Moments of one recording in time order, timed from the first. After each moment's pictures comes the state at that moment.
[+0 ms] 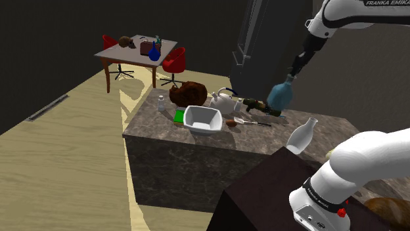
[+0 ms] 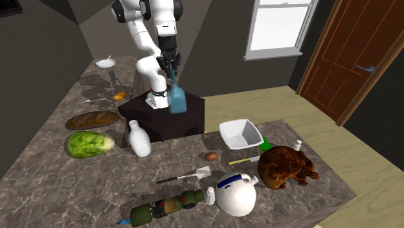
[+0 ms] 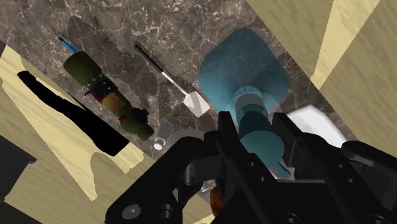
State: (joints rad) arm -0.14 -0.63 -0.23 -2.30 -0.20 1.84 -0.36
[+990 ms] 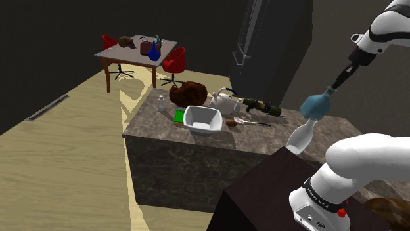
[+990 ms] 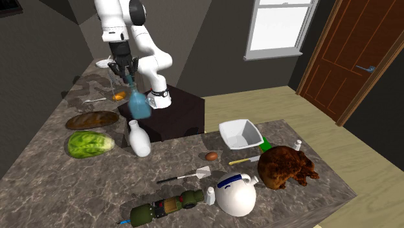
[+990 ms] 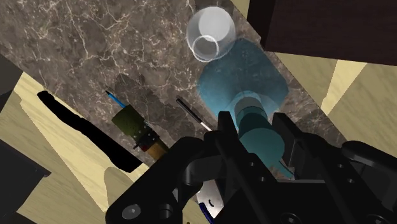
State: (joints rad) arm -0.29 -0.82 -0.51 -2.38 -0.38 1.80 -0.70
